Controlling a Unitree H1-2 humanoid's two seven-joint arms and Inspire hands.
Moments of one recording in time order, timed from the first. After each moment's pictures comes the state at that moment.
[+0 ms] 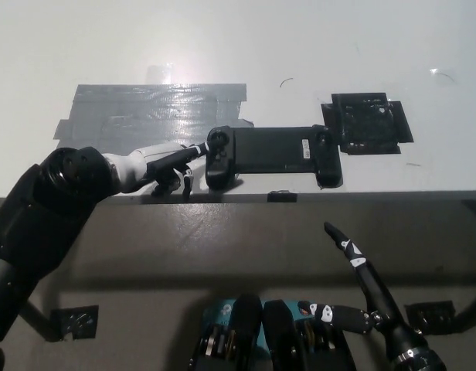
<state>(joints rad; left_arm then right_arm) -0.84 0.44 -0.46 0.42 0.10 0.42 -0.64 -0.13 -0.12 0.18 0.26 -0.20 -0.34 0.04</state>
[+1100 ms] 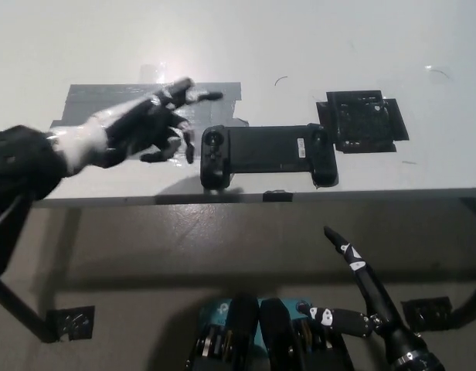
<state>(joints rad) -0.72 0.54 -0.17 -0.03 -0.31 0.45 -0.65 -0.12 -0.12 0.18 0.28 -0.20 -0.34 0.04</state>
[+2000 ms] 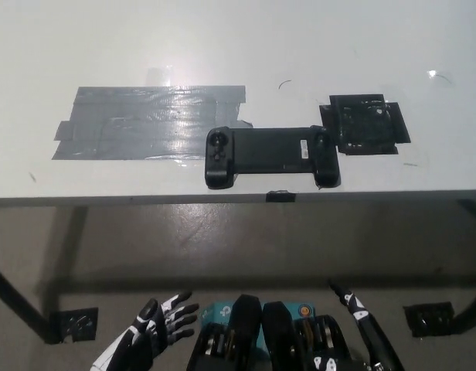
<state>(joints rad) 0.07 0.24 -0.08 -0.05 -0.17 0.14 -0.45 0.02 -0.10 0.19 0.30 -0.21 -0.34 0.04</state>
